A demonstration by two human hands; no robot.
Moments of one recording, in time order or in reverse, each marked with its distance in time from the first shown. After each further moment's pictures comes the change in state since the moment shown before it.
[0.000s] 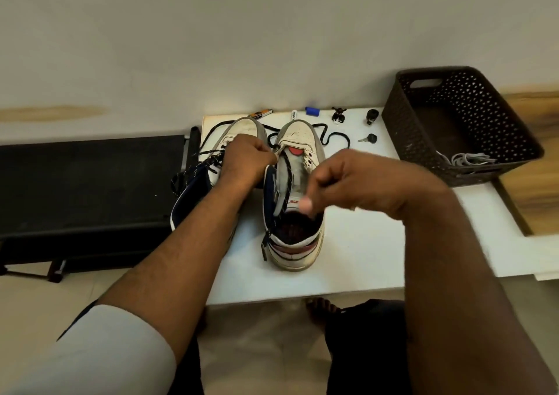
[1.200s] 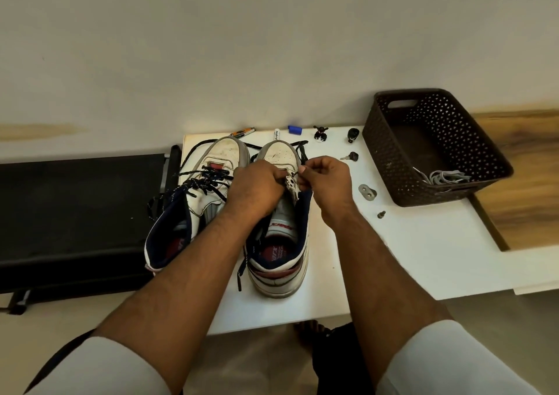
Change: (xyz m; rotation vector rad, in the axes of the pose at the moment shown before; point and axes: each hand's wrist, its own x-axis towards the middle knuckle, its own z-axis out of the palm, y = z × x) left_hand -0.012 0.024 0.024 0.414 -0.168 0.123; right_hand 0.109 0.086 0.008 0.636 0.951 0.028
